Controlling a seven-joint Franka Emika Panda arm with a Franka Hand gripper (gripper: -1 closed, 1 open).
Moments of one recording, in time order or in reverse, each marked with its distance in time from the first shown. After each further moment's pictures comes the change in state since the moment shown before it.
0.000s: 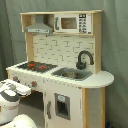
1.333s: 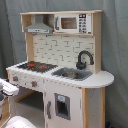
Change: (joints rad) arm 0.261 -0.011 -0.086 0.009 0.000 -0.319 -0.007
